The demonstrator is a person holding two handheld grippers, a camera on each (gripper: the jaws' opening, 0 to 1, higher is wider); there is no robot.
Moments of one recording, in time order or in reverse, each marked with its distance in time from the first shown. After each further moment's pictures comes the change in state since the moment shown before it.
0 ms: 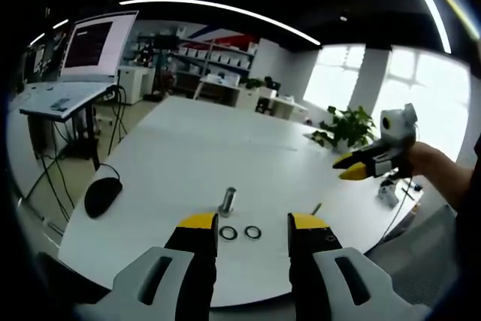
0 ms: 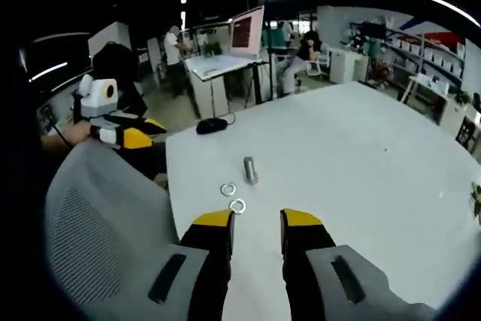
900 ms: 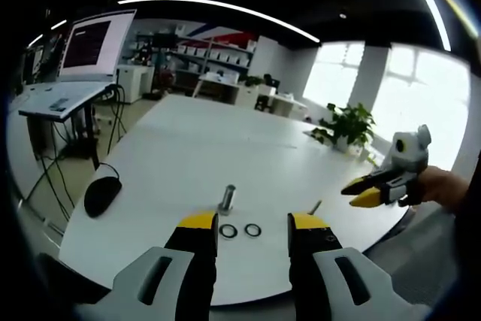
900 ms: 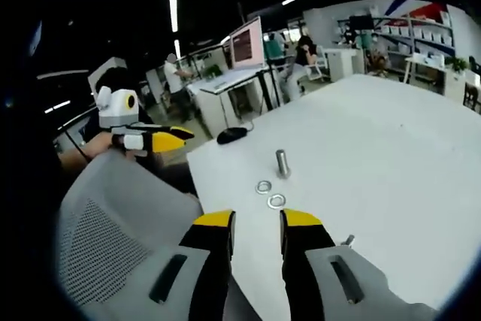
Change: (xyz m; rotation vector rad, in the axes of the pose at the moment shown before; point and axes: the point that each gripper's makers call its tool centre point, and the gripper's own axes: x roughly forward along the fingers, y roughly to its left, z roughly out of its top) left arm 0.001 0.002 -0.004 0.007 0.017 -0.001; right arm 0.010 0.052 -0.039 0.112 -0.037 0.072
